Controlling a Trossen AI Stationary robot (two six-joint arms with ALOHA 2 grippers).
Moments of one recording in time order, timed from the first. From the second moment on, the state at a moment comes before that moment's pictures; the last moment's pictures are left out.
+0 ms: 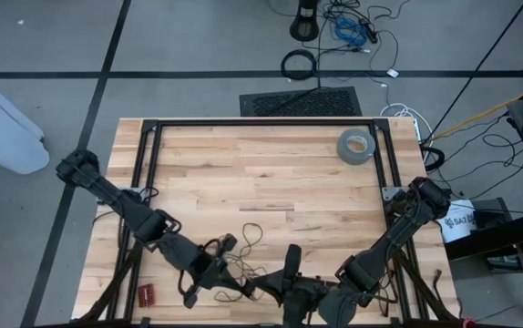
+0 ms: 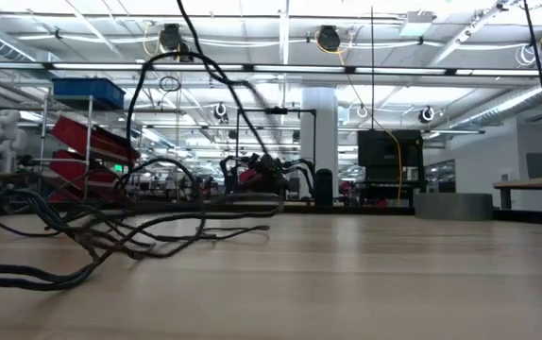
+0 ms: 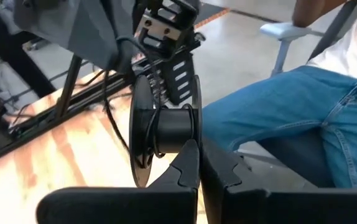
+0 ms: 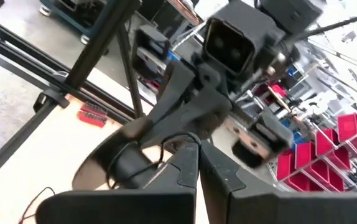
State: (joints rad) left arm -0.61 1.45 1.24 -0.18 -0.05 0.18; right arm 0.74 1.87 1.64 0.01 0.92 -0.48
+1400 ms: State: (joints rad) left arm -0.79 1.36 1.23 -0.16 -0.51 0.29; right arm 0.65 1.82 1.64 -0.26 0.62 -0.10
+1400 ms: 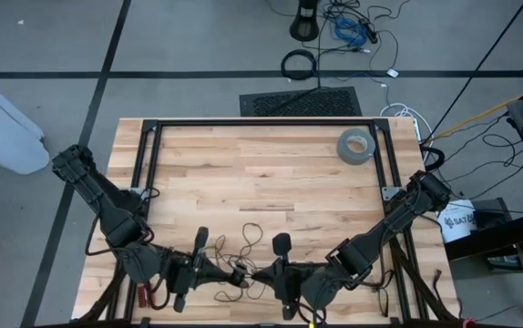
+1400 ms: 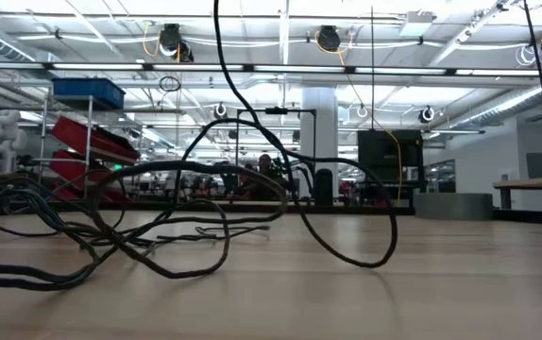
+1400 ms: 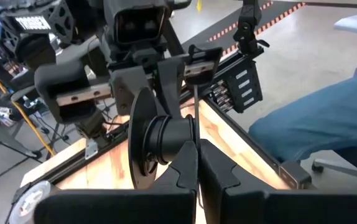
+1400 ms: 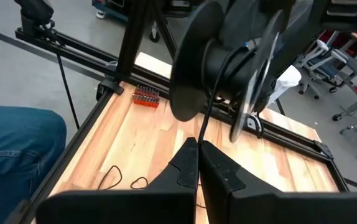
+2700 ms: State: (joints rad) left arm -0.79 1.36 1.23 -0.08 -0.50 0.30; right arm 0.77 1.76 1.64 -0.10 0.86 -0.26
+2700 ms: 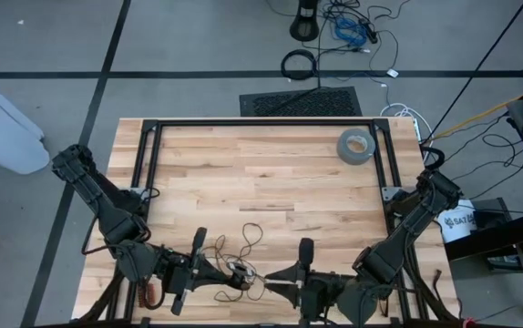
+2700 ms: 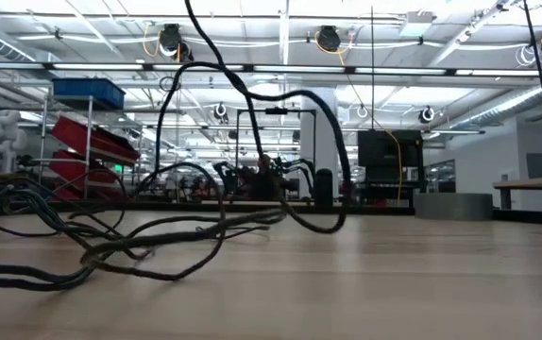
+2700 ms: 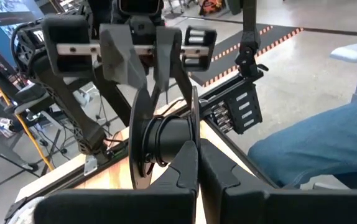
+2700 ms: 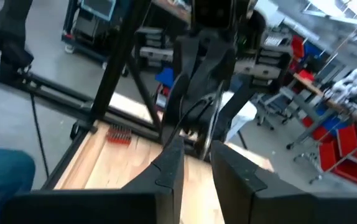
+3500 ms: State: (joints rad) left arm -0.77 1.36 1.23 -0.01 -0.50 0.29; right arm 0.70 1.76 1.64 -0.08 0.70 -0.24
